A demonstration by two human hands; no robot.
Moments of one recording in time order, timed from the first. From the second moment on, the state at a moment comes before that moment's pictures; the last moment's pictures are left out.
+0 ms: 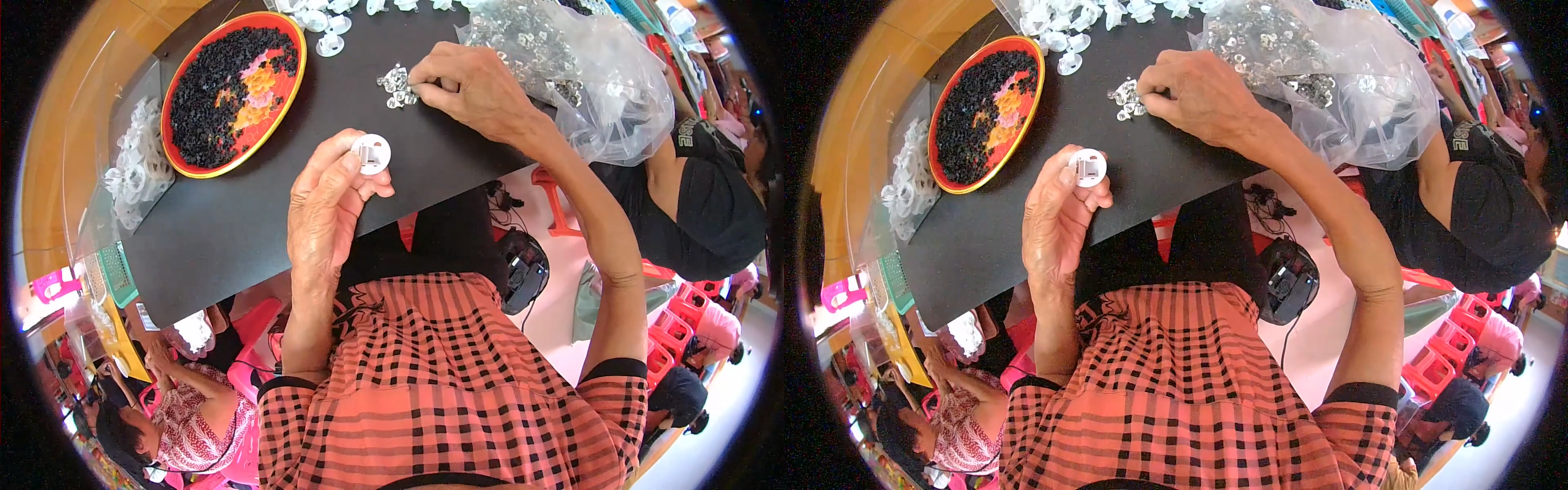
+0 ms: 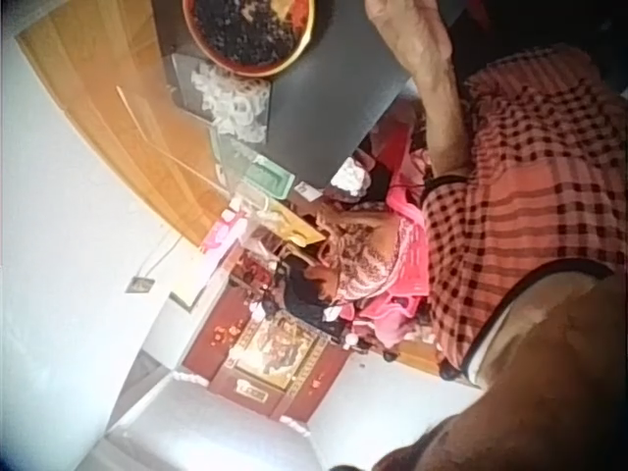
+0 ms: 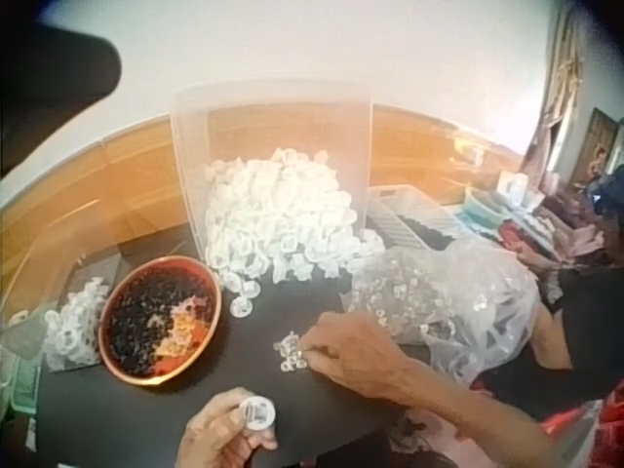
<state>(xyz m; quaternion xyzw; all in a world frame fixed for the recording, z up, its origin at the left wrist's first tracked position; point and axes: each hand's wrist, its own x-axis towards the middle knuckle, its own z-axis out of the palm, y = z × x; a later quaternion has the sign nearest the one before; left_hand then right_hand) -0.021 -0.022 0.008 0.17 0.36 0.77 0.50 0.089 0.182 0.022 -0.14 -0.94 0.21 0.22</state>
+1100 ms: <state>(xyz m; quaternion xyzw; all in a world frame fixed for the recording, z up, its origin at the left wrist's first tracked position) -0.023 -0.021 0.002 0.19 0.36 0.76 0.50 0.100 0.194 0.026 -0.01 -0.96 0.20 0.18</state>
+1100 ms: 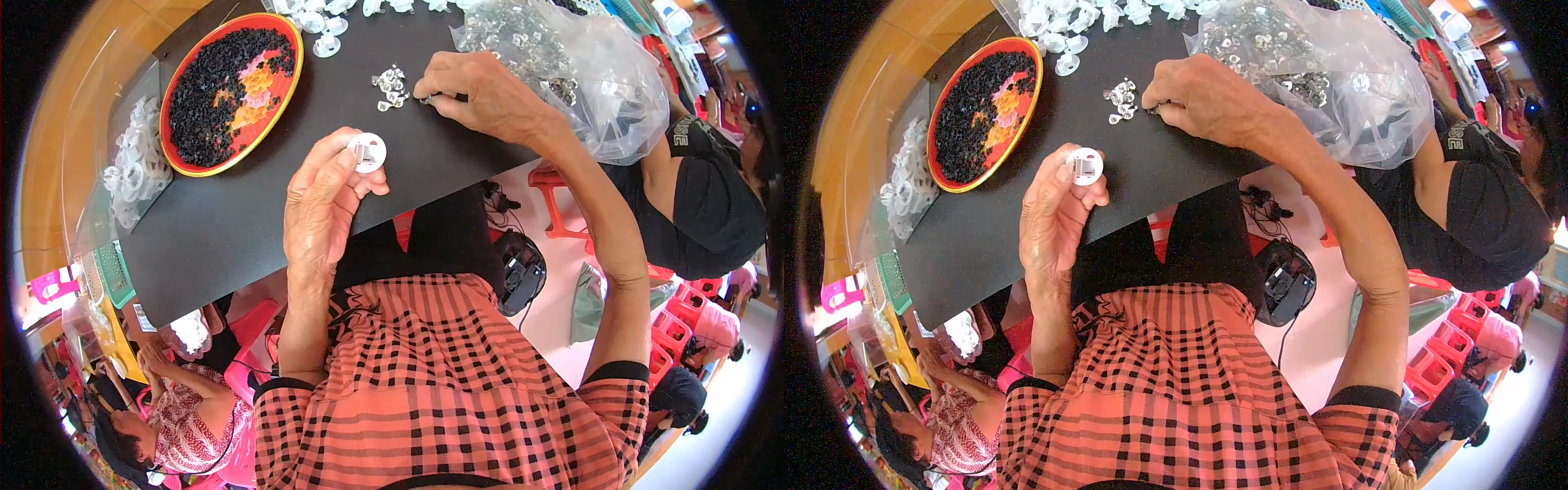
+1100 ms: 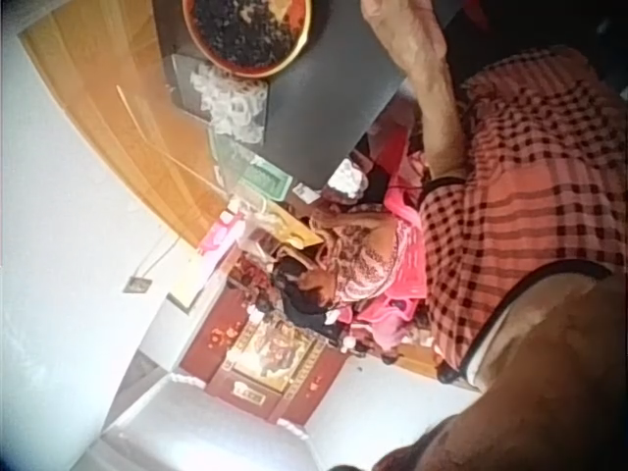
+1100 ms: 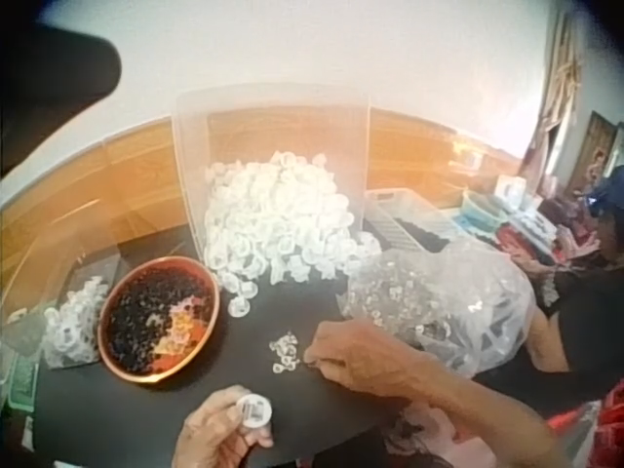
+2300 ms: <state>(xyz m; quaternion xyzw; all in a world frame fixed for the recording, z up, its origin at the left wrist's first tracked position) -0.014 -0.004 -0.001 0.20 0.35 0.76 0.50 0.096 0.132 0.056 -0.17 -0.77 0.59 0.16</state>
